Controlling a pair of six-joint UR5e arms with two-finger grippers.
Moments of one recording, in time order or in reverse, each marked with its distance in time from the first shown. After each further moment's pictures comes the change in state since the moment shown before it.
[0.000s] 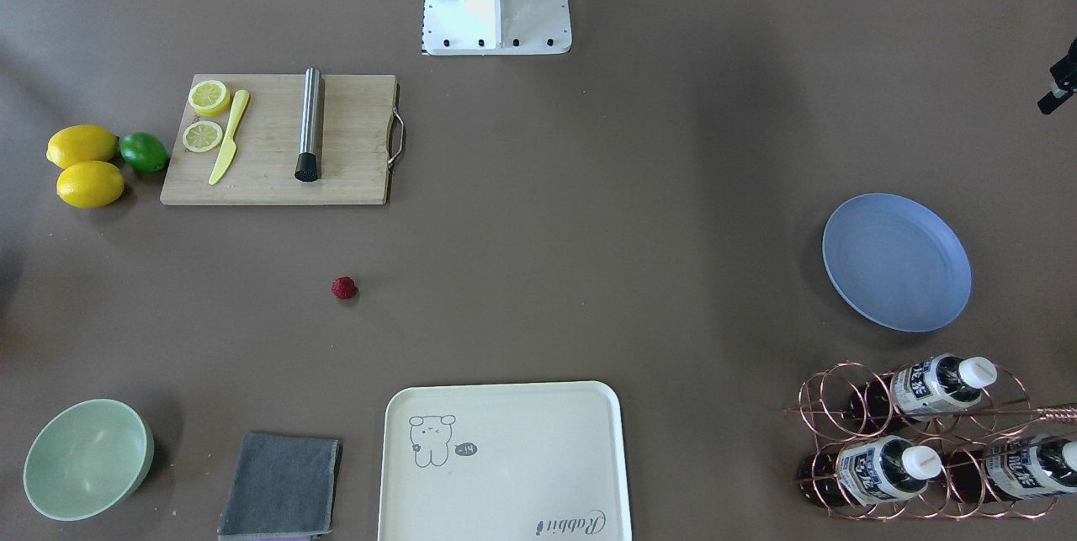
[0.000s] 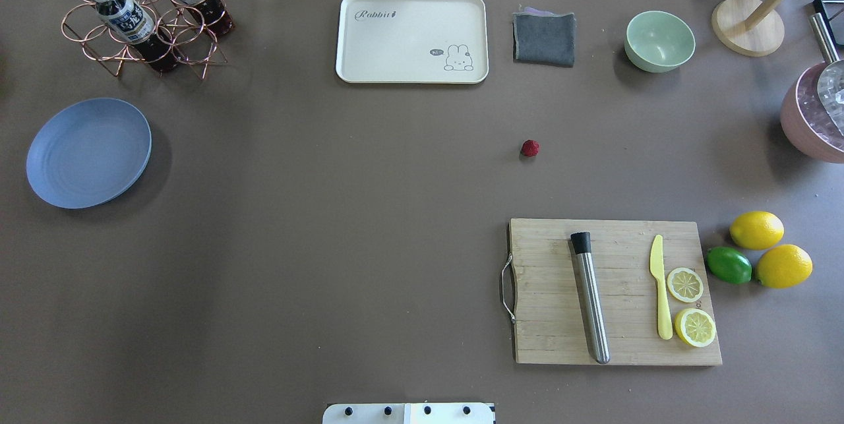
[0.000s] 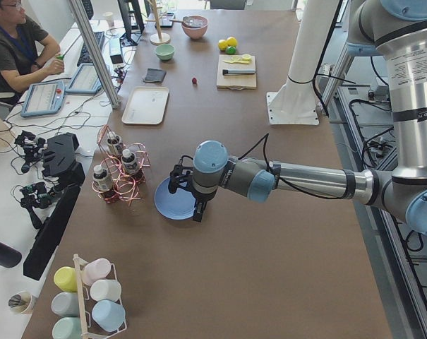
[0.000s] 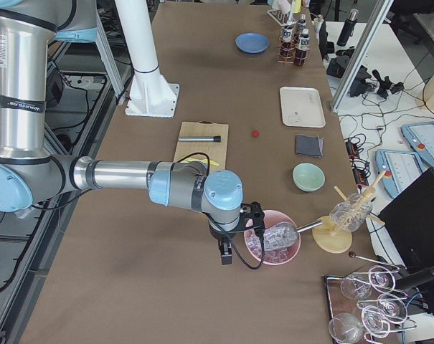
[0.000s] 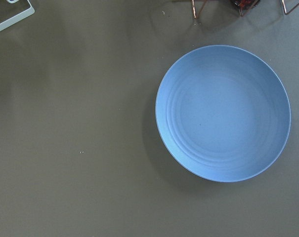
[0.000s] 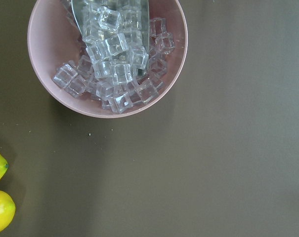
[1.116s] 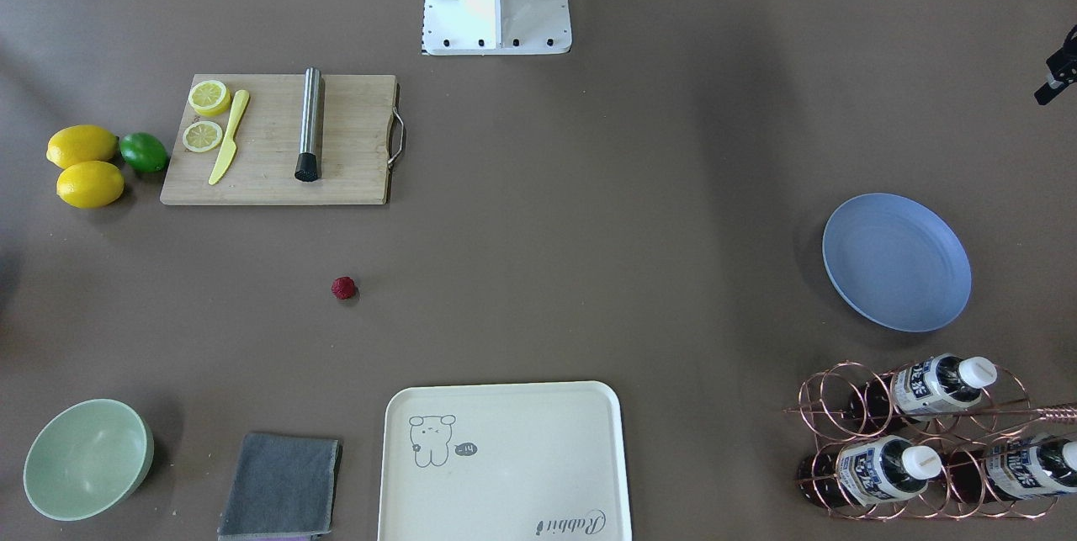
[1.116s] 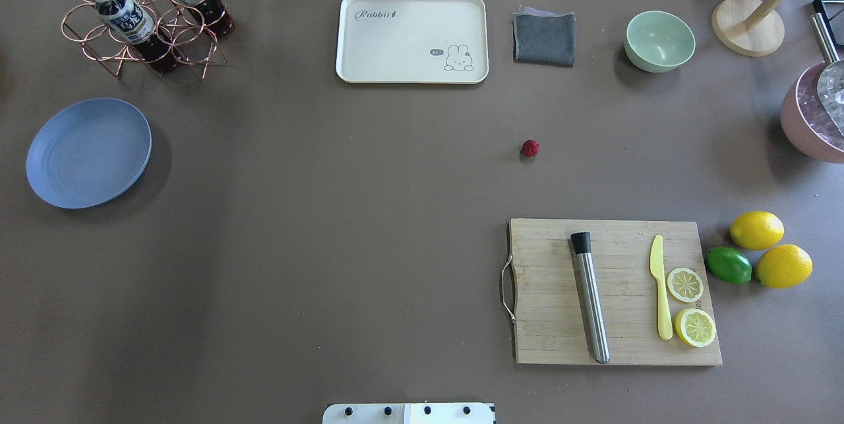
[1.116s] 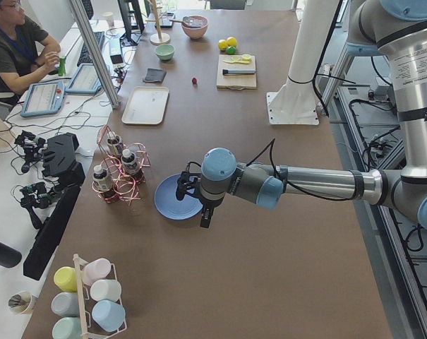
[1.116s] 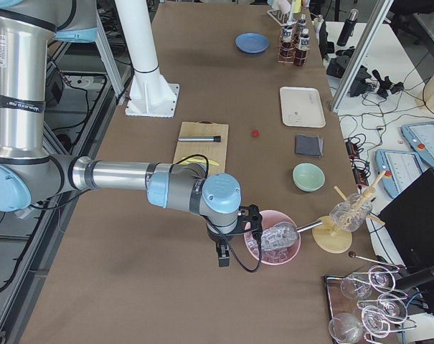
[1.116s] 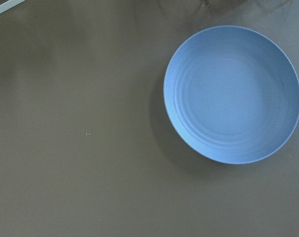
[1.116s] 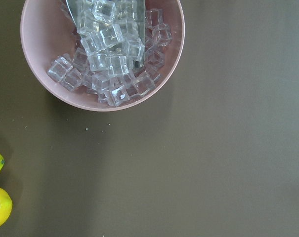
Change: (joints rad) left arm 0.001 0.048 0.000 -0.022 0.002 0.004; right arm 0.000 -0.009 -0.007 -0.001 -0.002 0.000
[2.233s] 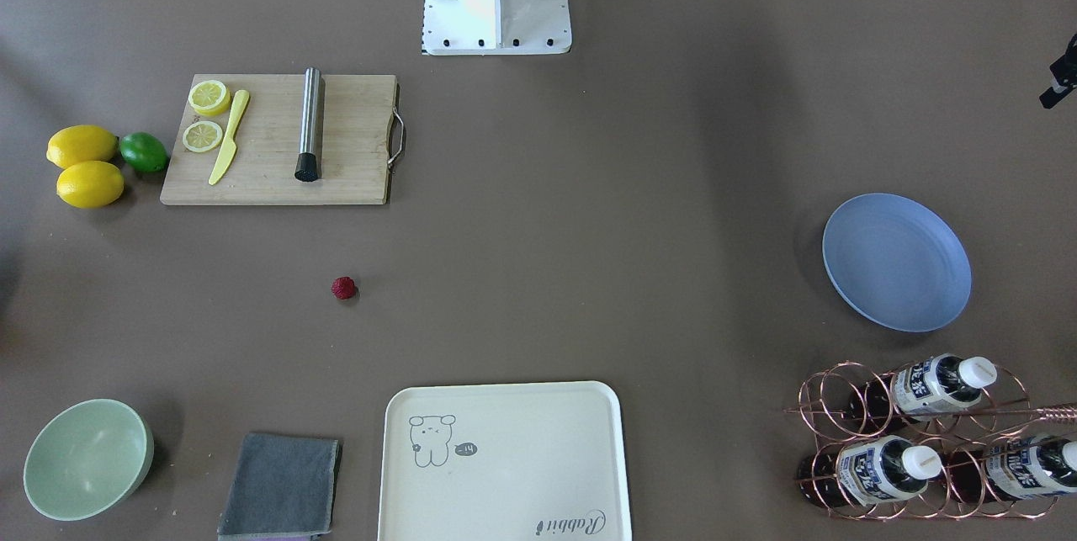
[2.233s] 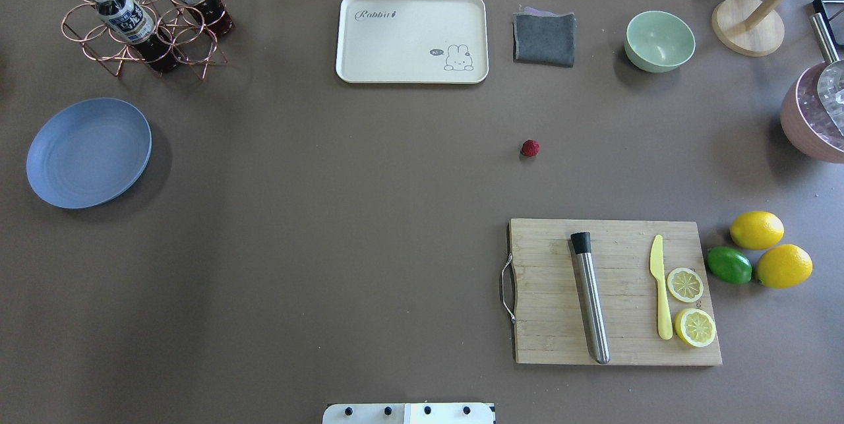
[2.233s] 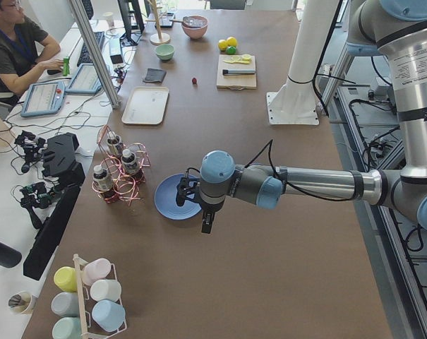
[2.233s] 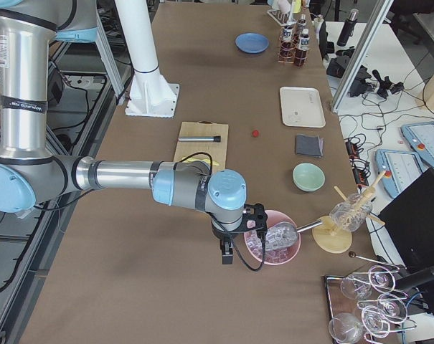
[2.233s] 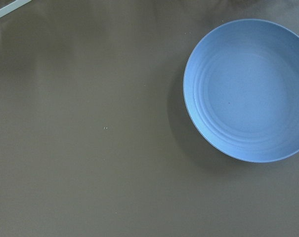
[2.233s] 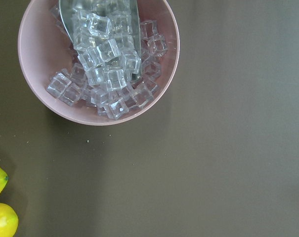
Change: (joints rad) left arm 0.005 -0.002 0.006 0.064 0.037 -0.001; right arm -0.007 0.026 -0.006 -0.009 -0.001 0.065
